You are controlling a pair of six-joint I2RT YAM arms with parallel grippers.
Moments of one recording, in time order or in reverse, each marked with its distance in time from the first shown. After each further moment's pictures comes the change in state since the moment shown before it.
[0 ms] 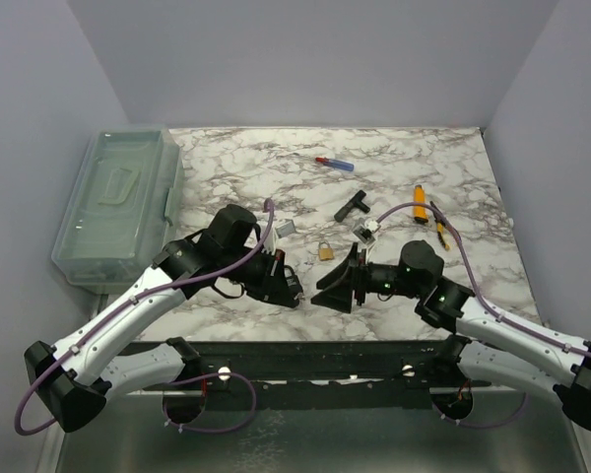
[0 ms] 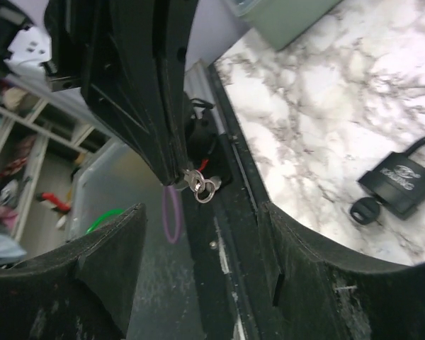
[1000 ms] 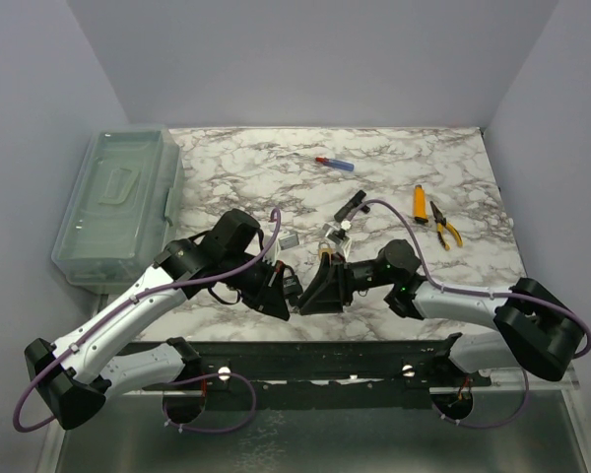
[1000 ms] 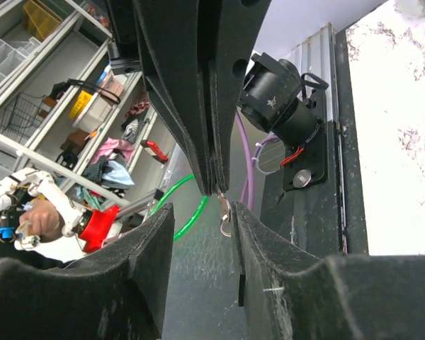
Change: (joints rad) left arm -0.023 0.009 0.023 -0.138 0.049 0.116; right arm -0.012 0.429 -0.052 0.759 -0.432 0.316
